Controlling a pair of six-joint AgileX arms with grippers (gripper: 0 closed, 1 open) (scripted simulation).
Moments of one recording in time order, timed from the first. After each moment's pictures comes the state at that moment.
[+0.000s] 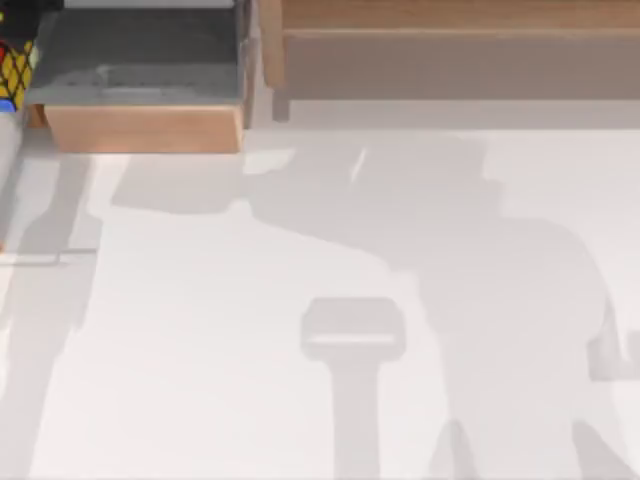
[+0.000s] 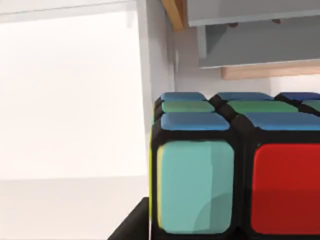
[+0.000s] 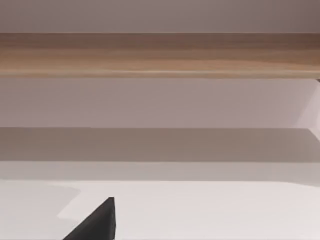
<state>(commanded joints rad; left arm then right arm) -0.01 2.15 2.18 -1.24 -0.09 0.14 0.00 0.00 0.00 0.00 0.00 0.00</state>
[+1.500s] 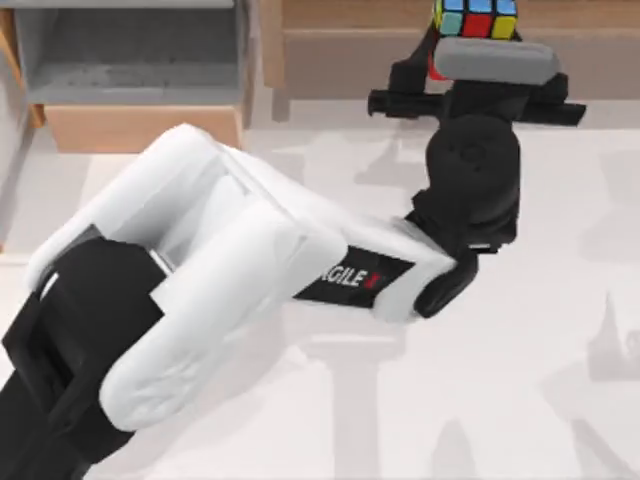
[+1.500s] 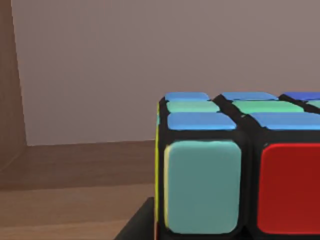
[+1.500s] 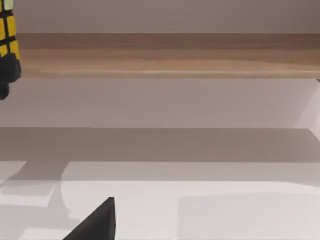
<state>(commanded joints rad) -0.92 2.42 1.55 1.16 -0.78 0.25 0.00 0.00 0.00 0.00 0.00 0.00</state>
